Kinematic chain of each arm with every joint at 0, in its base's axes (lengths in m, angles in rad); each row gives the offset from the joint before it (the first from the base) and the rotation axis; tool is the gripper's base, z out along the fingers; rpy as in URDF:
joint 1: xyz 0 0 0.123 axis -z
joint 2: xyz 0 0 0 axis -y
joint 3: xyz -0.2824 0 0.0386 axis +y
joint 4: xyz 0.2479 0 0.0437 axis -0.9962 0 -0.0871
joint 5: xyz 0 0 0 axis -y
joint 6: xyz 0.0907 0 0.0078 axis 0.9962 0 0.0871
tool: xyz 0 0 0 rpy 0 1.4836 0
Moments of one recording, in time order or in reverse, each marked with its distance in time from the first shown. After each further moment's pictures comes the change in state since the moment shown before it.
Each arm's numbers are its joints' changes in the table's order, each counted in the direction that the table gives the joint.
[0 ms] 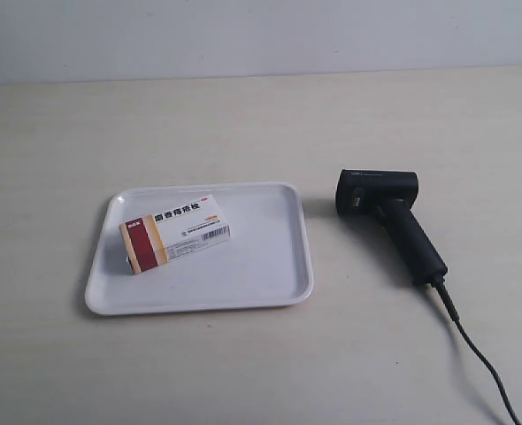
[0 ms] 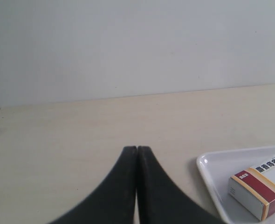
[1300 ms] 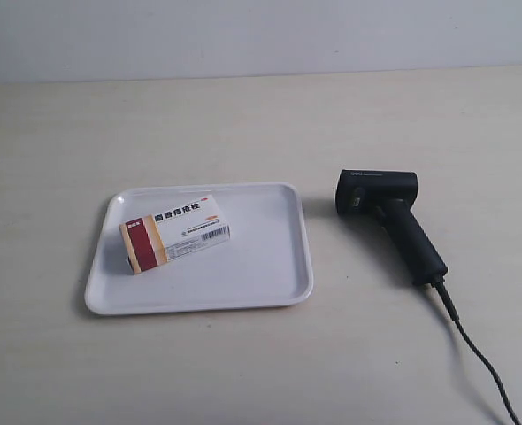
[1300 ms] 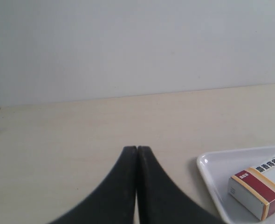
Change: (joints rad) left arm 0.000 0.000 0.000 0.000 -0.001 0.000; right arm 0.295 0.228 0.140 -0.007 -0.007 0.002
